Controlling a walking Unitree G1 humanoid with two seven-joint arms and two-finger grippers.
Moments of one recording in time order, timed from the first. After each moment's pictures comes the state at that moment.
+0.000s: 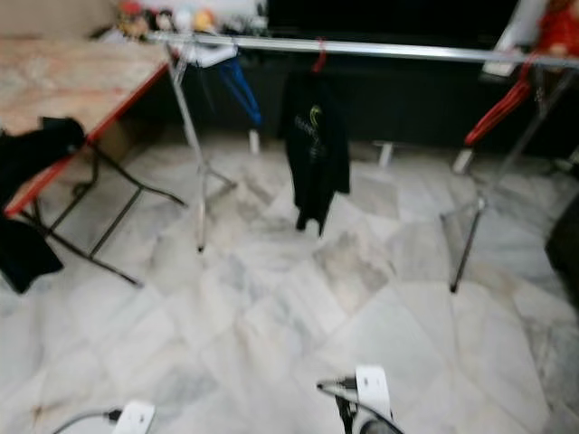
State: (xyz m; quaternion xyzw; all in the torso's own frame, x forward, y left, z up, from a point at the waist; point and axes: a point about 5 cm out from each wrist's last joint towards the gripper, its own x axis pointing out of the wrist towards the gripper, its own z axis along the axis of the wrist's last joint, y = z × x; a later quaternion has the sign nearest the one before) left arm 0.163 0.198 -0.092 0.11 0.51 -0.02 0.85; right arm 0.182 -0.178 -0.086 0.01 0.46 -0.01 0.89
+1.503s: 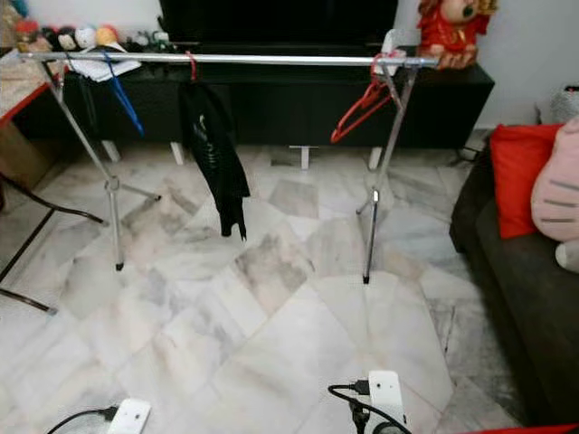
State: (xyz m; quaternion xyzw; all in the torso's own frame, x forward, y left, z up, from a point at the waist) left arm 0.157 0.217 -0.091 0.11 0.51 -0.01 0.86; right arm 0.177 -0.186 -0.087 0.01 0.46 -0.02 0.89
